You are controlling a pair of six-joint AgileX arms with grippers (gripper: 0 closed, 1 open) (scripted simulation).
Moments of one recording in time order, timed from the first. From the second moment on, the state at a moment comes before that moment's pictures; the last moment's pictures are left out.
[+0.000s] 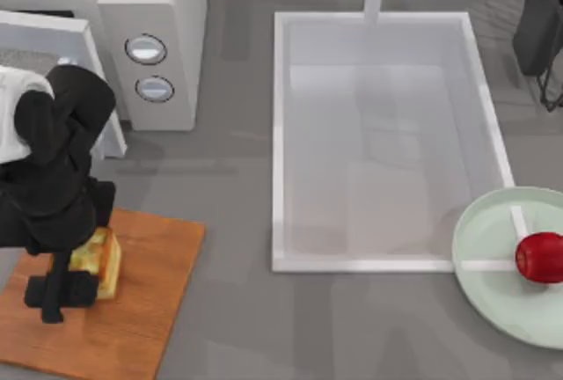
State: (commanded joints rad) left arm -0.29 1.69 0.94 -0.82 0.00 -1.84; right arm 0.00 0.00 0.00 0.00 0.00 0.00
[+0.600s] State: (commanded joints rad) left arm -0.29 1.69 0.94 -0.82 0.00 -1.84; right arm 0.00 0.00 0.00 0.00 0.00 0.00
